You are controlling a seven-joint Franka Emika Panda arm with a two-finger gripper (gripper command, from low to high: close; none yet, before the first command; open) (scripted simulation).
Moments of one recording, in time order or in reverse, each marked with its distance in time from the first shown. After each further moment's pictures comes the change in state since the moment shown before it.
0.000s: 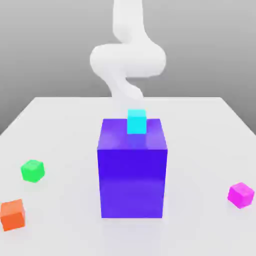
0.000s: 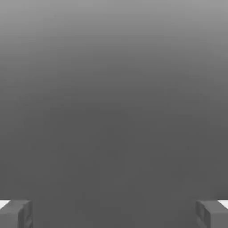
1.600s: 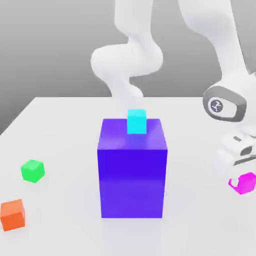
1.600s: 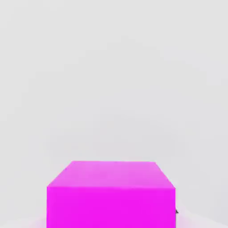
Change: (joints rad) arm 0.337 0.939 0.241 -0.207 -0.129 0.378 0.399
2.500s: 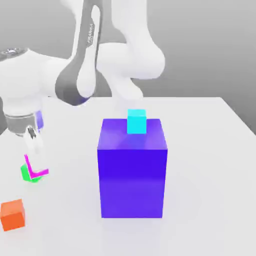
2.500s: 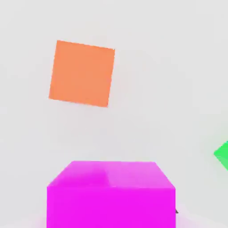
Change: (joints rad) arm -0.910 -0.308 -0.505 -0.201 0.065 -0.082 0.055
